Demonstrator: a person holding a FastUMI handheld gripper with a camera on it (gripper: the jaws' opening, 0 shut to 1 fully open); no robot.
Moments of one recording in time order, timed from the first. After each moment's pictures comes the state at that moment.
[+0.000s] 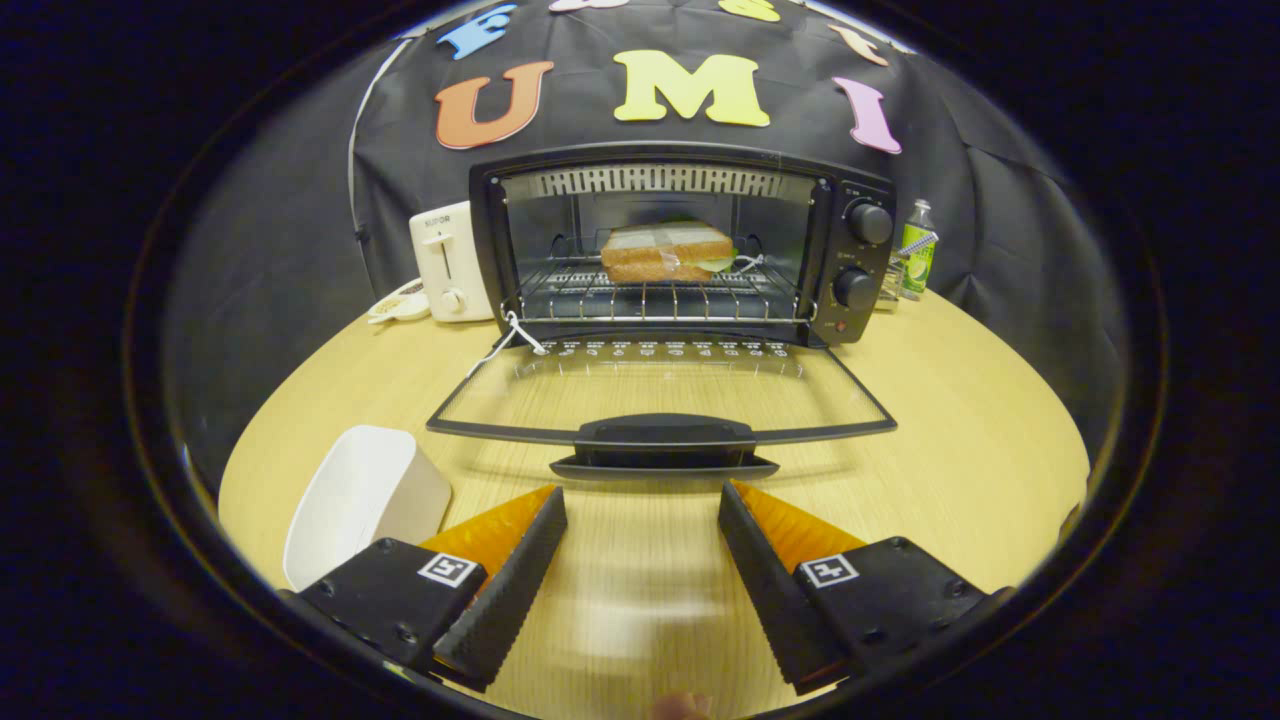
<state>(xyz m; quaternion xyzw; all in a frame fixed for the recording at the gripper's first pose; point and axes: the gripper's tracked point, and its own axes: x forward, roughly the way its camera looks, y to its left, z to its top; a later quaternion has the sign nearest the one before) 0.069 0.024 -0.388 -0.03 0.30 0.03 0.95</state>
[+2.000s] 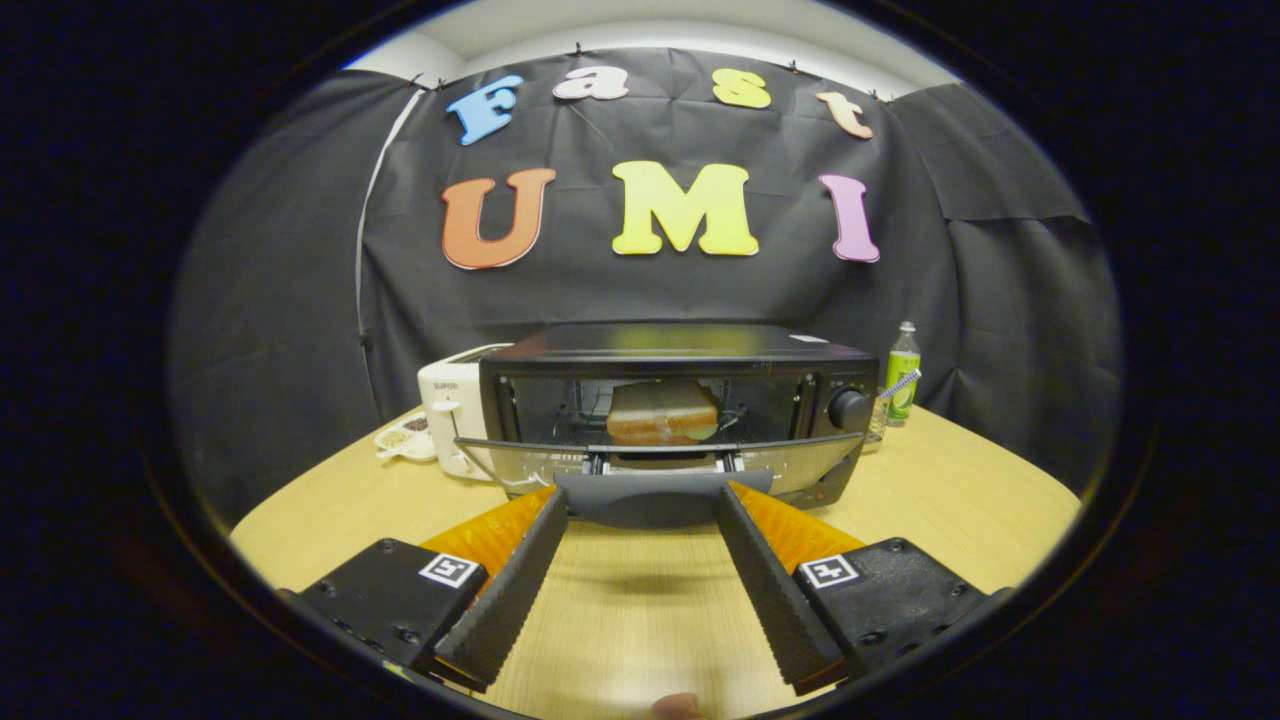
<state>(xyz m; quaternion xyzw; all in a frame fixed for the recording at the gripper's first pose) 0.094 0.032 -0.281 -0.01 0.10 0.03 0.99</state>
